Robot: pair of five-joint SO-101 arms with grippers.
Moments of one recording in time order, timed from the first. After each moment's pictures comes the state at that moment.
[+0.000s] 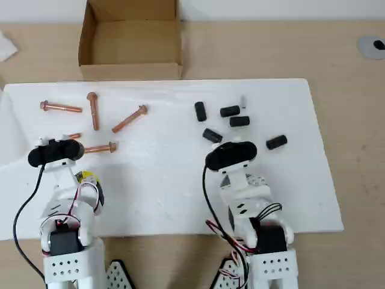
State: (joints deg) left arm -13.0 -104.1 95.4 59.1 -4.0; right arm -10.0 -103.6 96.9 61.8 5.7
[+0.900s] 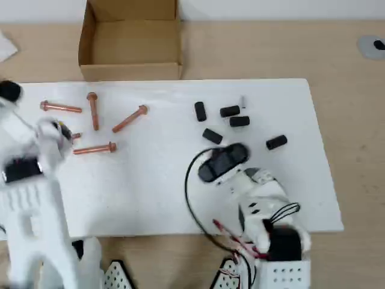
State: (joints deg) left arm -21.8 -37.8 36.8 59.5 20.8; right arm -4.1 -92.4 75.6 71.1 28.3
